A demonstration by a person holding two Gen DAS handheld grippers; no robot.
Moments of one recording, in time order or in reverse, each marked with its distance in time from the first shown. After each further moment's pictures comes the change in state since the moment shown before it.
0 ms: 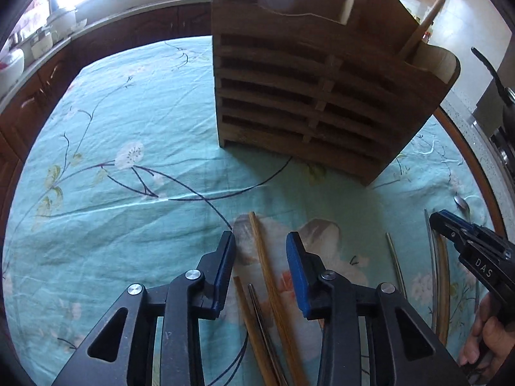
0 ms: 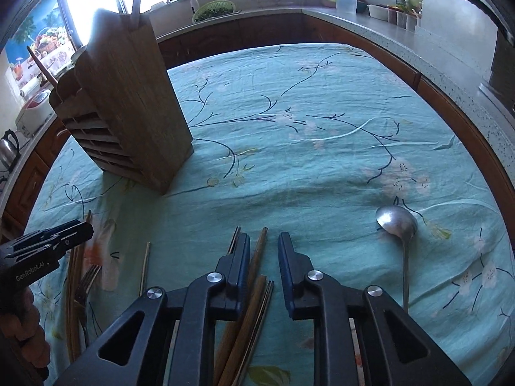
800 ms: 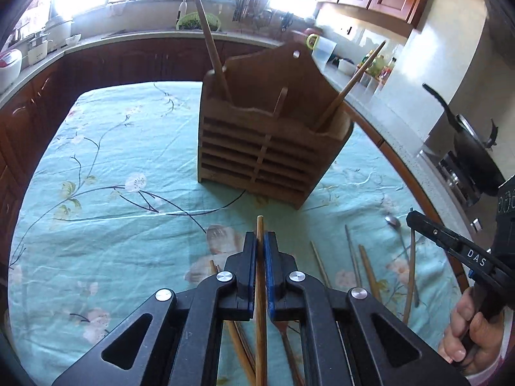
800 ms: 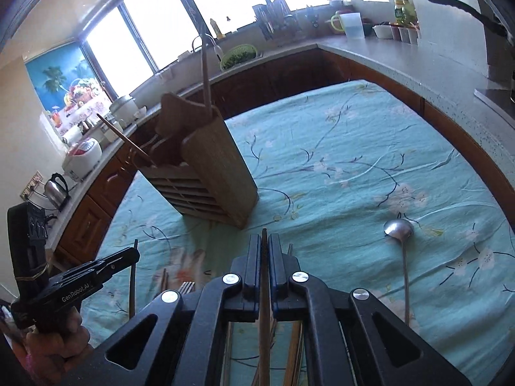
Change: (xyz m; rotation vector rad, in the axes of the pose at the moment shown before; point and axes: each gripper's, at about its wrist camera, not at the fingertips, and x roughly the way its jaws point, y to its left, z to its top) left arm -0.073 0.017 -0.026 -0.036 -0.178 -0.193; right arm -0.113 -0.014 -0.004 0.133 -0.207 0.273
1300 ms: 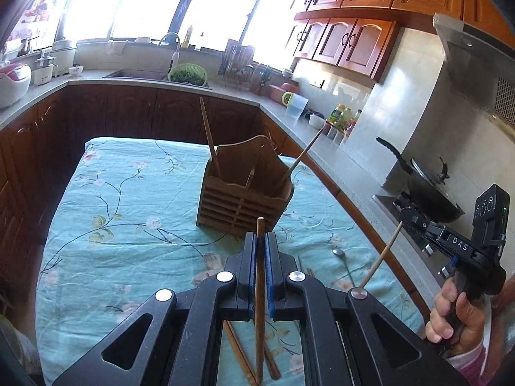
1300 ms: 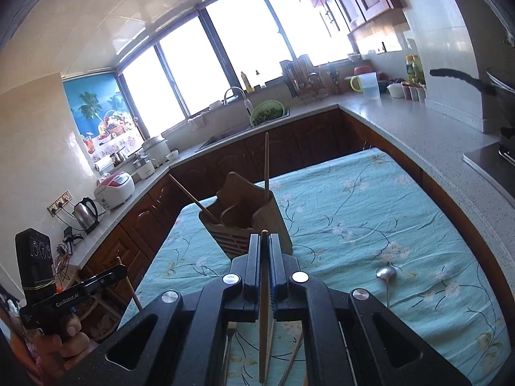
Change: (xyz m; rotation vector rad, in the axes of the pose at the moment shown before) left arm -0.144 0.010 -0.029 -0.004 -0.219 -0.110; right arm -0.101 0.039 0.027 -0.063 -0.220 0.084
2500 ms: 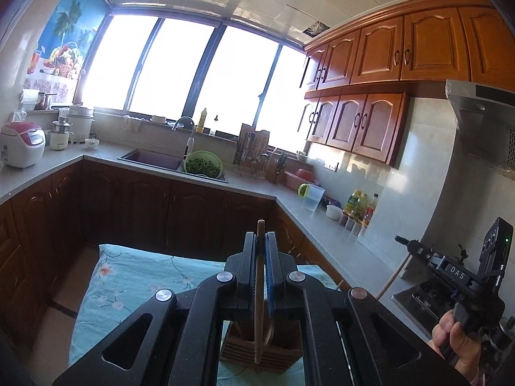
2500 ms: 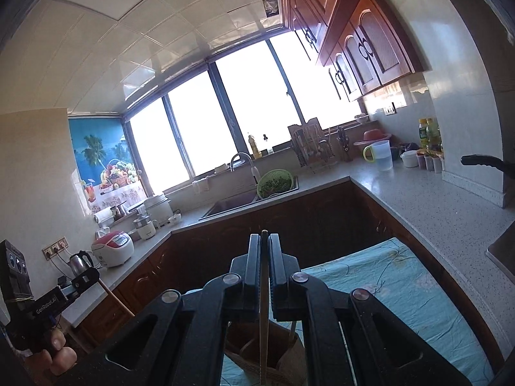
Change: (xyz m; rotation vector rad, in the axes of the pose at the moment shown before) left arm -0.002 -0.003 0.112 0.026 -0.344 0.081; right arm 0.057 0.030 0.128 -0.019 -0.270 -0.002
